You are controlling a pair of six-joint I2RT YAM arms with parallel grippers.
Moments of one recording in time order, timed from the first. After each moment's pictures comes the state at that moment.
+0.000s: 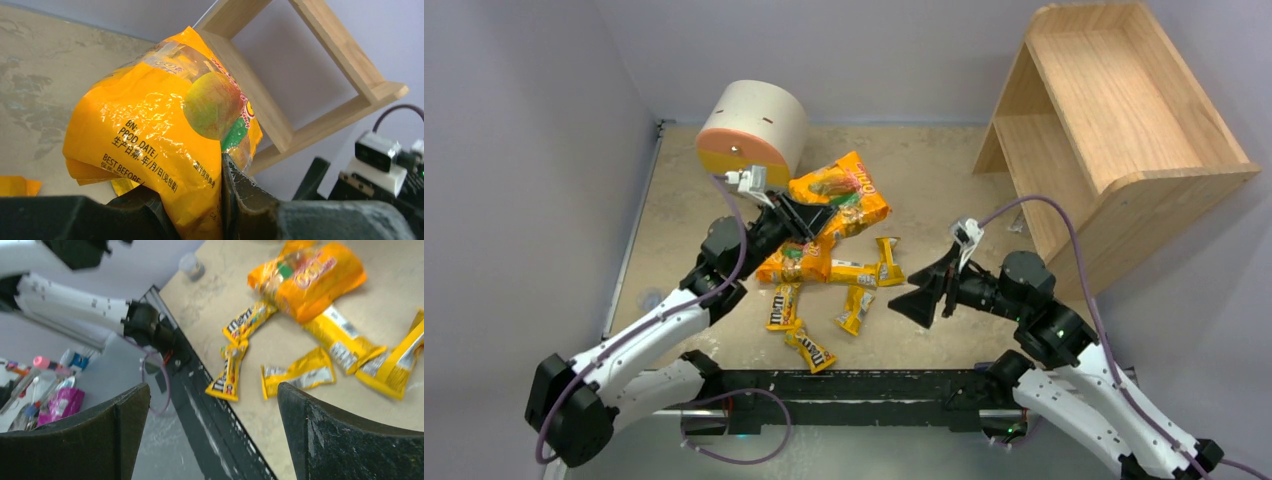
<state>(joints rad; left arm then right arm) -0.64 0.93 0.62 0.43 0.09 -0.80 0.68 0.59 0.73 -0.35 -0.45 0.51</state>
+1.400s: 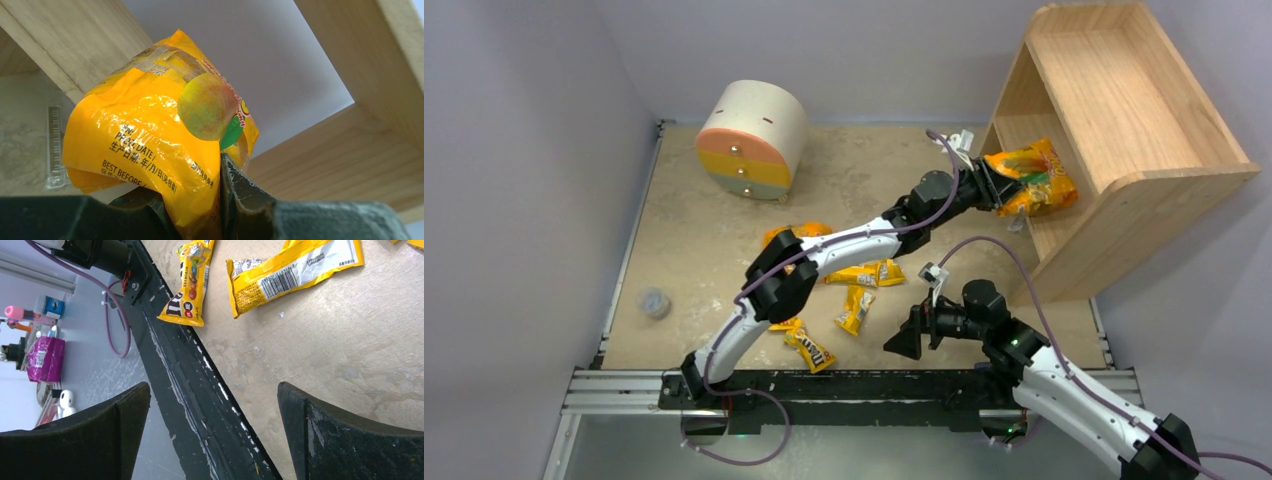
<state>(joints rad) -1.01 2.28 1.94 0.54 0.01 -0.90 0.68 0.55 0.19 -0.13 -0.60 0.53</state>
